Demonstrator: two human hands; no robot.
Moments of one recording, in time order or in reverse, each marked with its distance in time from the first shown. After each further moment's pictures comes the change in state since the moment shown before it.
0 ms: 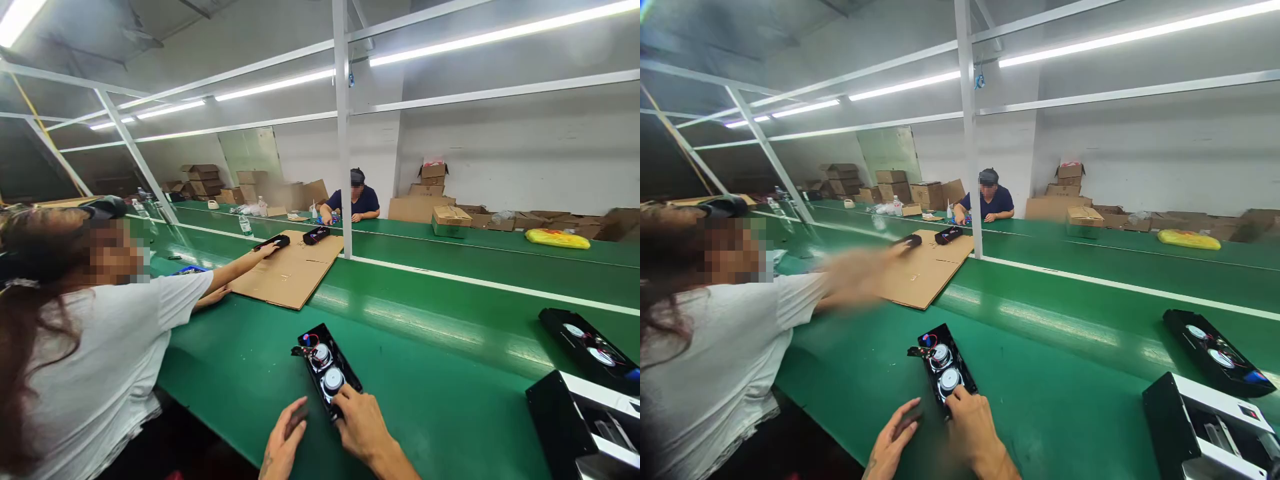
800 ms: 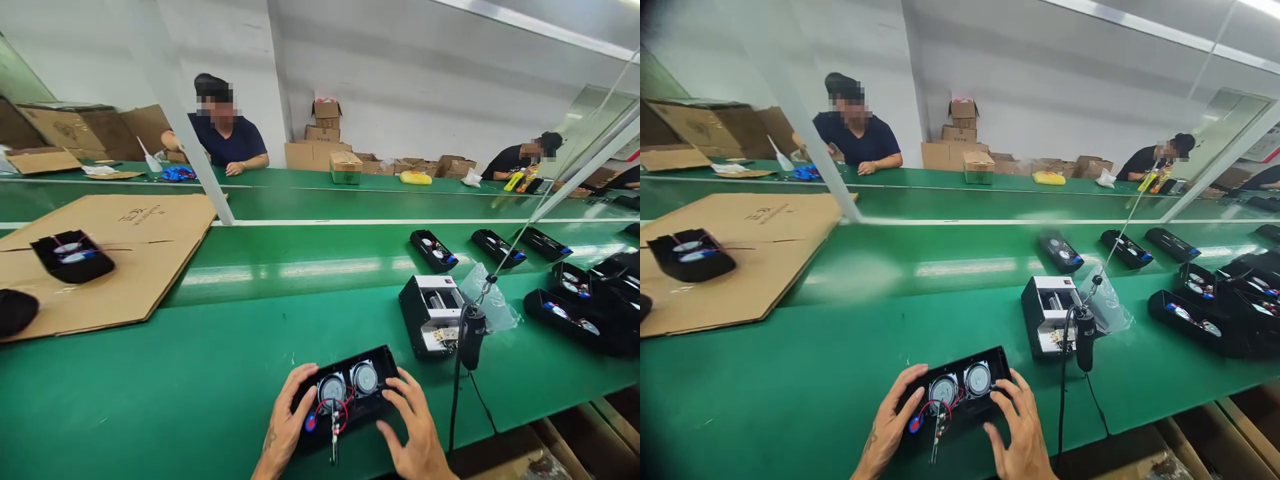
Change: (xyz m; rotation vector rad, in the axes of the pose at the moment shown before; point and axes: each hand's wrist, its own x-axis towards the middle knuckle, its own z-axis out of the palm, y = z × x) left_hand -0.044 0.036 0.176 0.057 -0.701 0.194; right_hand -0.255 0.113 0.017 -0.160 0.826 0.323
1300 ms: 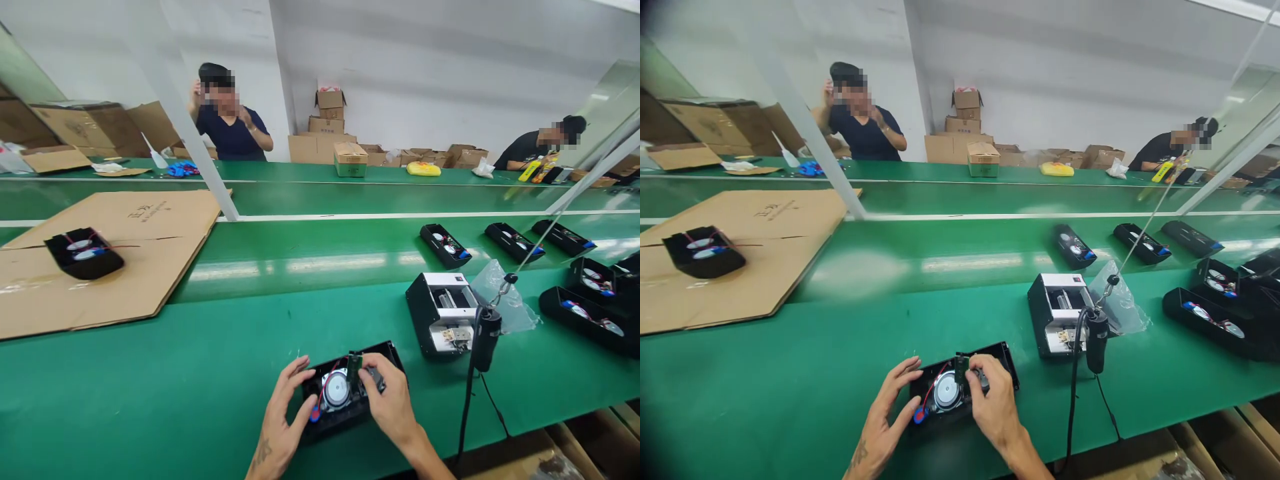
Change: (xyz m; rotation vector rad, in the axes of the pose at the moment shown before) left_hand -0.014 0.020 -0.023 0.336 0.005 0.268; right_hand 0.089 -0.043 0.028 0.404 0.024 0.126
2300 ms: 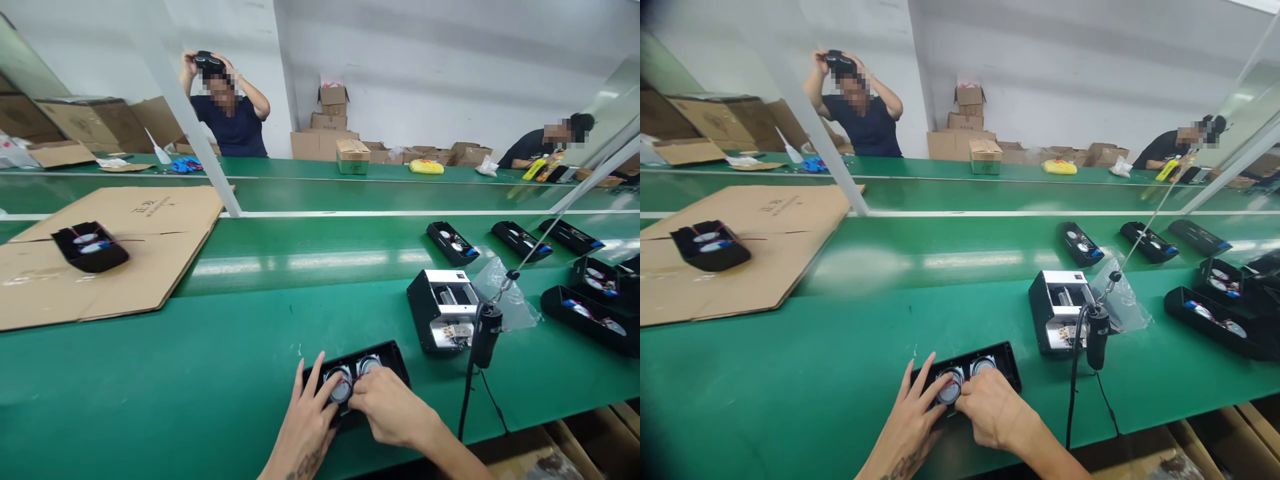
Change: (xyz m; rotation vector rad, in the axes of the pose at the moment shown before) left_hand -0.011 0.013 0.028 0.690 -0.291 0.538; right_hand 0.028 -0.024 -0.030 -0.510 -1.006 -0.341
